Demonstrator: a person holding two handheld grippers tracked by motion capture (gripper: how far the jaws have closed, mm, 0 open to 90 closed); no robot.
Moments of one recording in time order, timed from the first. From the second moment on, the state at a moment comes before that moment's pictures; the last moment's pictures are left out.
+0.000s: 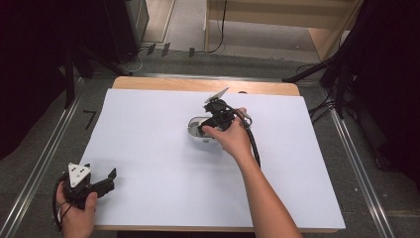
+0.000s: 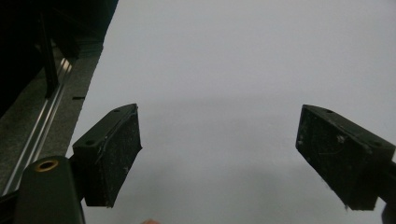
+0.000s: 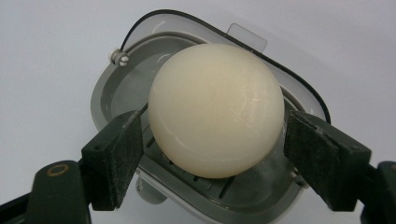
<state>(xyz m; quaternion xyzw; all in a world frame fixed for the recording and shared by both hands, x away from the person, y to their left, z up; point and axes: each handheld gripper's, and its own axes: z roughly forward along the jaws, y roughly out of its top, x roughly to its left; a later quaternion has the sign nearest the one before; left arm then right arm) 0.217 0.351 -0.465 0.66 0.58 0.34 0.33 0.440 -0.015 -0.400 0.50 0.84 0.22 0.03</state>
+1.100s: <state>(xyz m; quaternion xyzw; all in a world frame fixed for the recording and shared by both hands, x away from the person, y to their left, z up) 0.218 0.350 -0.465 0.66 0.58 0.34 0.33 0.410 -0.063 -0.402 0.49 0.84 0.24 0.03</state>
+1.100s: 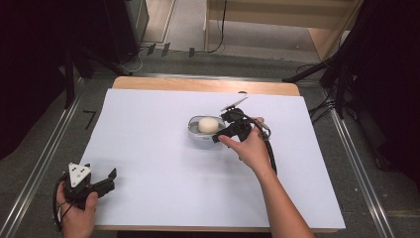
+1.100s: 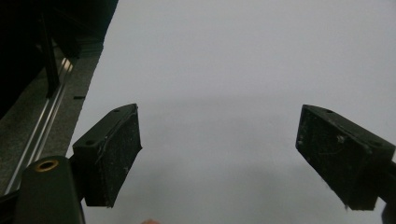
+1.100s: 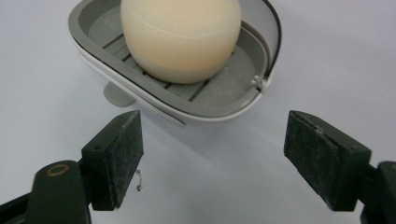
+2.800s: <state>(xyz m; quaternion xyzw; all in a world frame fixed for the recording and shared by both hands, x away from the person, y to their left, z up) 0.218 0.350 -0.465 0.66 0.59 0.34 0.32 0.330 -0.190 -0.447 0.50 0.80 0.30 0.08</state>
